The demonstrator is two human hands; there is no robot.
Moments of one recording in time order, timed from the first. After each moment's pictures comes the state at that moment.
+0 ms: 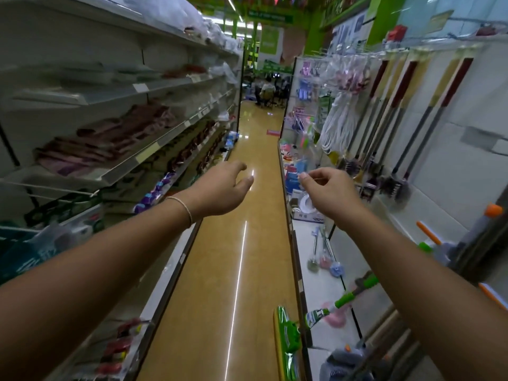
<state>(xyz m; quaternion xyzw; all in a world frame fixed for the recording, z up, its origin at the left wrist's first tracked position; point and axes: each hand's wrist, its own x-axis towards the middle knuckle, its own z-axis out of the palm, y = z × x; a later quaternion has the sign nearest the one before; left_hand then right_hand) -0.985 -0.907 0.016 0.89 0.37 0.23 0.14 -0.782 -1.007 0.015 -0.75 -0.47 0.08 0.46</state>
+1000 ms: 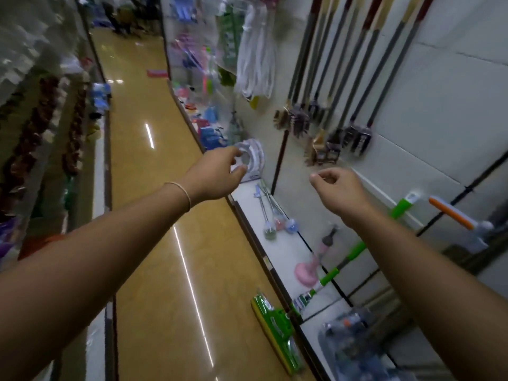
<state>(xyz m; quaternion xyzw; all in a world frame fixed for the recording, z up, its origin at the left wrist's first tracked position) -0.699 -0.561 -0.059 0.95 0.15 0.12 0.23 -0.561 -0.775 -0.091 -0.87 -0.17 0.03 0.46</state>
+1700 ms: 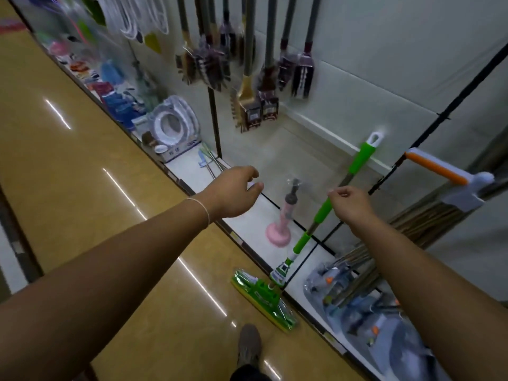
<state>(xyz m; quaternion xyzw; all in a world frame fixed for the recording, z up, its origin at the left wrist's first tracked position) -0.448 -0.637 -0.189 0.96 -0.03 -0.07 0.27 -0.386 -0.897 -0.261 -0.88 0.16 0.08 0.43</state>
